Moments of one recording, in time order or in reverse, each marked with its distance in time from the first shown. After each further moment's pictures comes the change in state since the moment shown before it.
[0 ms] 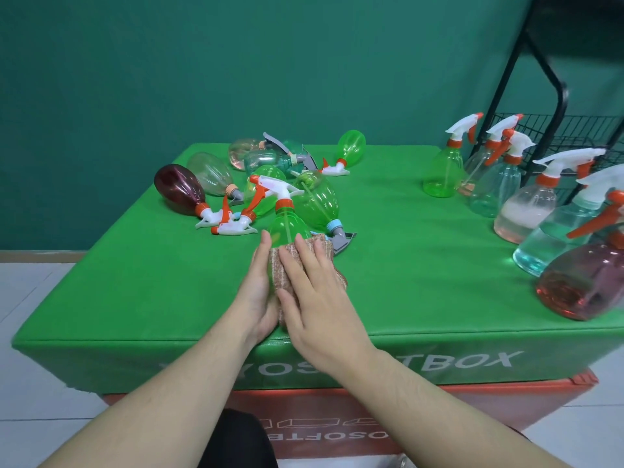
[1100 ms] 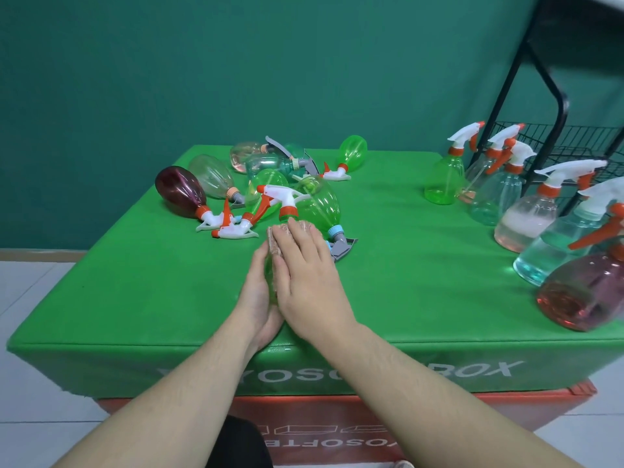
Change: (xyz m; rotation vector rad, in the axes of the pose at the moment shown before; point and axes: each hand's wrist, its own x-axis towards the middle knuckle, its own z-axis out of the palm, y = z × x) left_hand -0.007 0.004 0.008 -0.076 0.041 0.074; right_hand 0.051 -0.001 0.014 -0.103 0.115 0.015
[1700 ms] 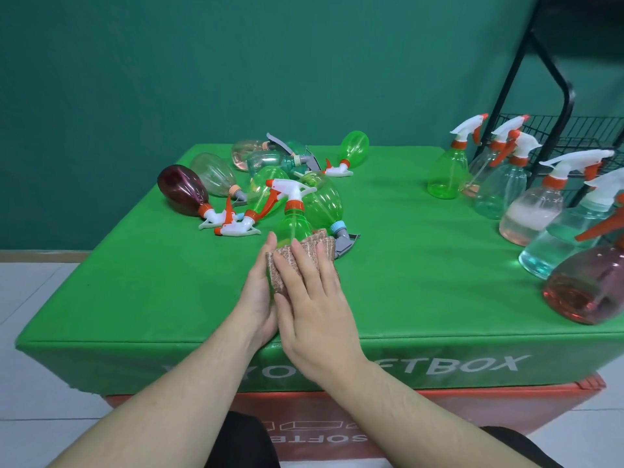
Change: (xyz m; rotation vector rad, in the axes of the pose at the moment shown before) left_hand -0.003 0.000 -0.001 0.038 -0.022 -0.092; right_hand -0.051 -0.007 -0.001 -0.045 0.025 -0.027
